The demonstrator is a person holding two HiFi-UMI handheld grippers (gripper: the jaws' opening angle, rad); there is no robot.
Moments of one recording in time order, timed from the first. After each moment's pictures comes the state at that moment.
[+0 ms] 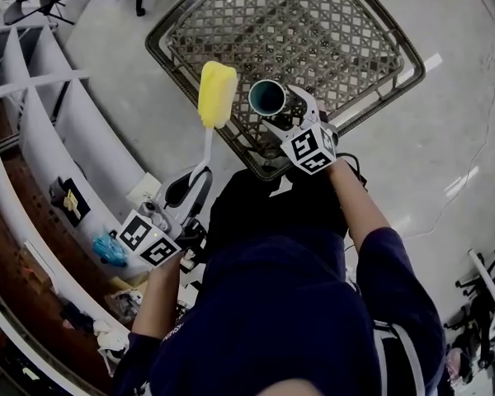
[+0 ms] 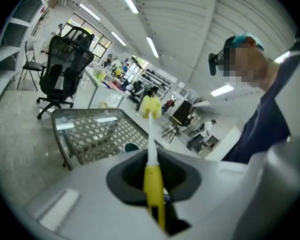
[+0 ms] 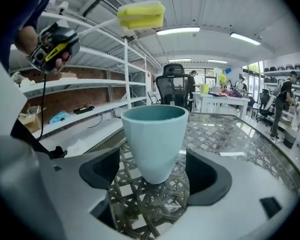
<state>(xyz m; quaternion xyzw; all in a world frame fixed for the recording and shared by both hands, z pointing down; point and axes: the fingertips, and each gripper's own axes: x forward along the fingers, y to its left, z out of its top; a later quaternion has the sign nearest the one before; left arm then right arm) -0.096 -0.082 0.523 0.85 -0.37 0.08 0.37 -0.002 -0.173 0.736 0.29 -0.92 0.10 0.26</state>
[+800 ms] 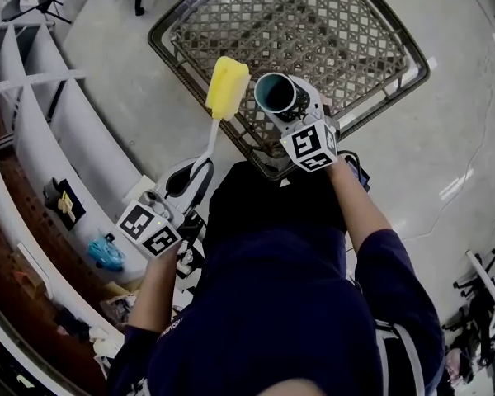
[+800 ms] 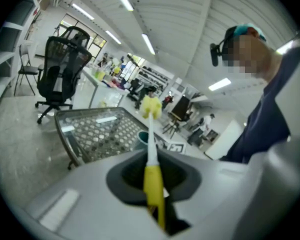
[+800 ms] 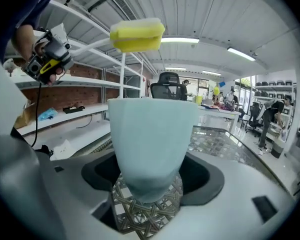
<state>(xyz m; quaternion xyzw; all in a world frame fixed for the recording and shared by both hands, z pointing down) -0.124 -0.085 0.555 0.86 -0.36 0.11 0.35 -0.015 -0.199 0.709 0.34 -0.91 0.05 0.24</state>
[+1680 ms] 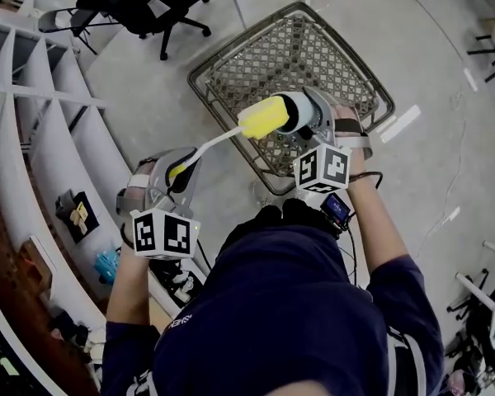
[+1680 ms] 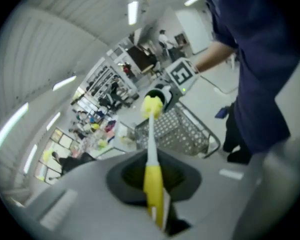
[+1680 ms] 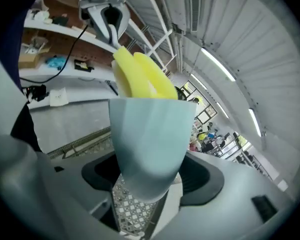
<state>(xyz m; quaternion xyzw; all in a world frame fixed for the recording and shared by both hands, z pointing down) -0.159 -0.094 0.368 0.79 -0.29 0.51 -0.19 0.006 -0.193 0.456 0.34 -0.80 -0.23 0.43</state>
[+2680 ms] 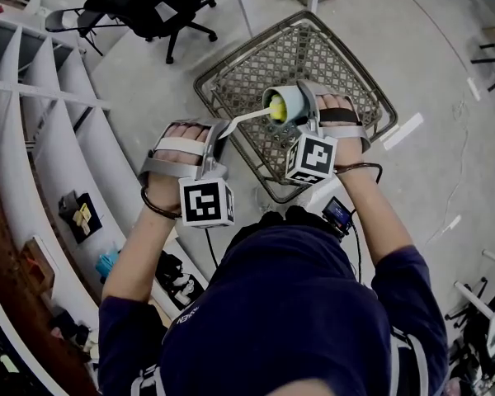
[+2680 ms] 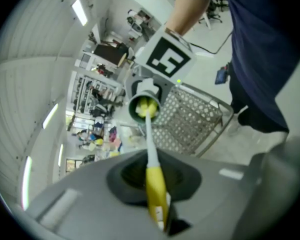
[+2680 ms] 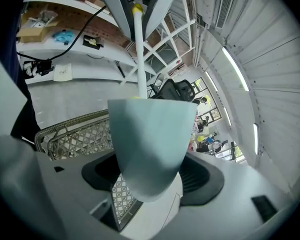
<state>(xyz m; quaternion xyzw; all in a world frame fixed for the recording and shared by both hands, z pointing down) -0.111 -0.166 0.386 0.68 -0.21 0.61 -0.35 -0.004 -0.240 0.457 0.31 -0.74 -0.30 0.52</state>
